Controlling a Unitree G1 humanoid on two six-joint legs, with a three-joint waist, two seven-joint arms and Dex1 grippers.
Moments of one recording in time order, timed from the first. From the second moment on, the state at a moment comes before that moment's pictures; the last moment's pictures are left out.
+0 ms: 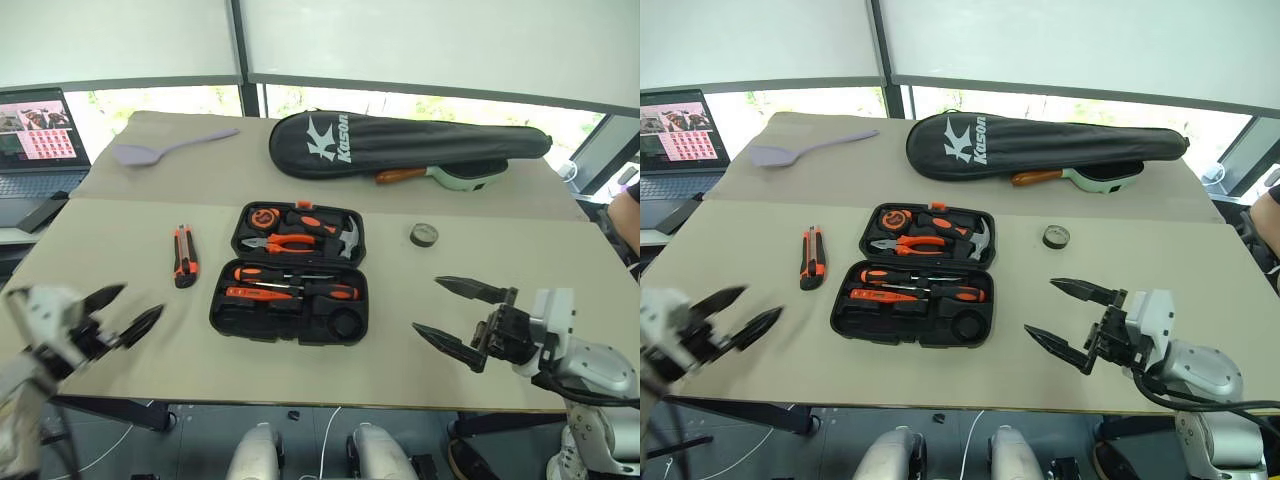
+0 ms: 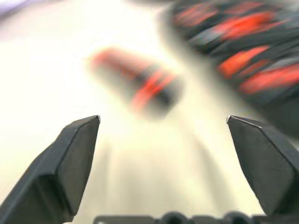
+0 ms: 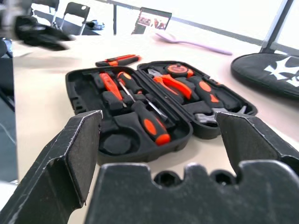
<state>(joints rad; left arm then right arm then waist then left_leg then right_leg) 0.31 0.63 0.72 0.01 -0.47 0.21 -0.86 0.14 -0.58 -0.29 -0.35 0.61 0.05 1.06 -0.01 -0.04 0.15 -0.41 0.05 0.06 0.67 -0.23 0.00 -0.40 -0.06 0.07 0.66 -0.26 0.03</state>
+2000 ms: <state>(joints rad) -0.49 0.92 -0.17 -0.04 -0.35 0.30 -1.46 0.00 -0.91 -0.17 -0.53 0.78 0.50 1.08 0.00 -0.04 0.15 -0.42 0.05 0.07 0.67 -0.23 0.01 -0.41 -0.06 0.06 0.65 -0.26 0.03</state>
